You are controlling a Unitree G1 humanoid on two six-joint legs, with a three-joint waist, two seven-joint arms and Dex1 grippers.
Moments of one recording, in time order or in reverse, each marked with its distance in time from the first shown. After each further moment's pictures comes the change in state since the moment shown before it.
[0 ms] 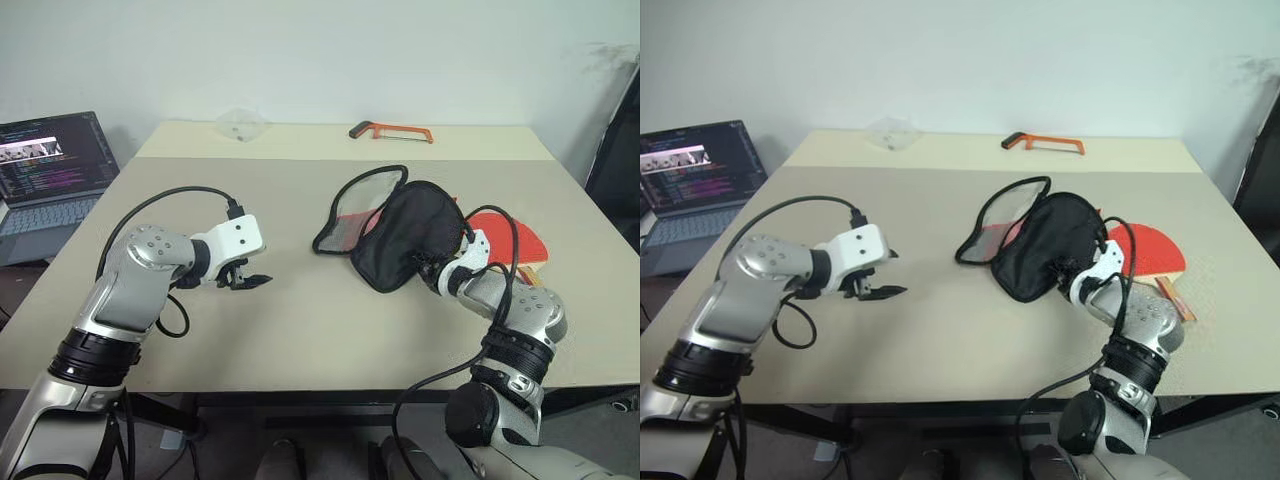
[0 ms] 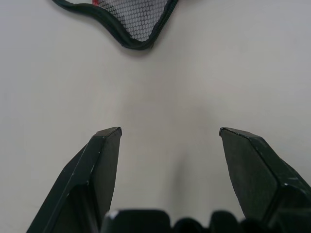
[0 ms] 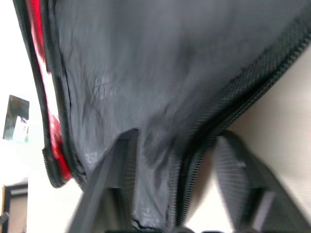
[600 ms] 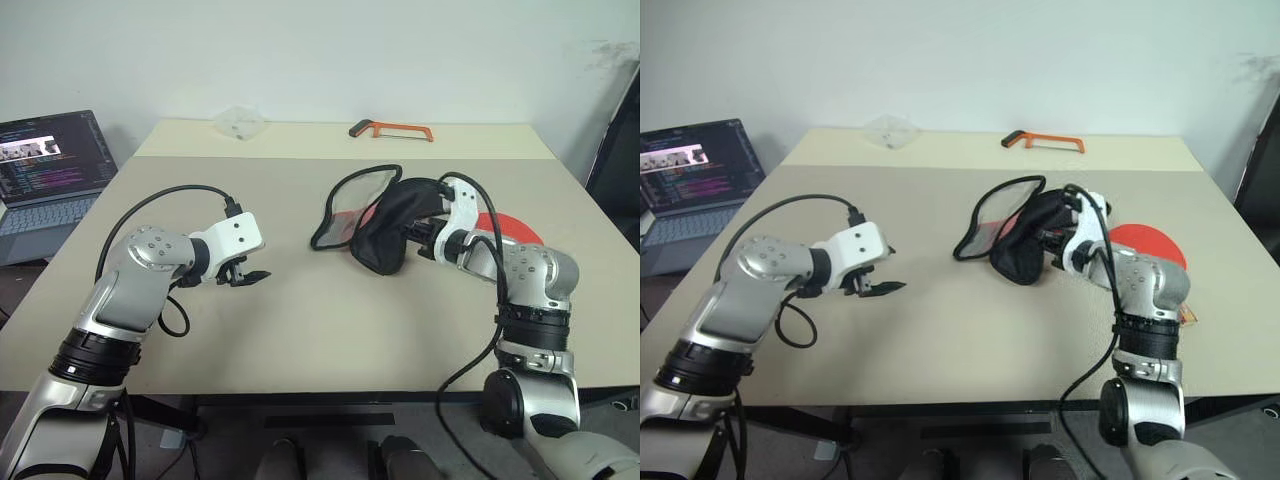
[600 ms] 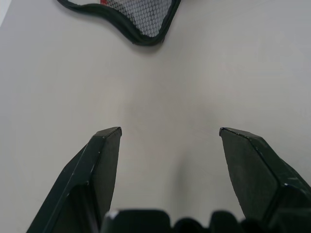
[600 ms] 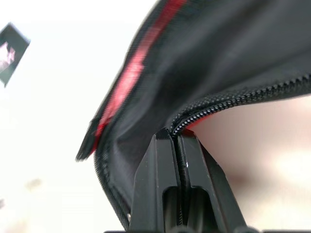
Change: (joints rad) left arm 0.000 -0.001 -0.002 0.022 0.003 -0.021 0.045; right arm -0.062 -0.296 0.525 -0.011 -0.020 -0.106 0.289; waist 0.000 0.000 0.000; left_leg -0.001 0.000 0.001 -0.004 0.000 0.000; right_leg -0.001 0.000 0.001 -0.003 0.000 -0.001
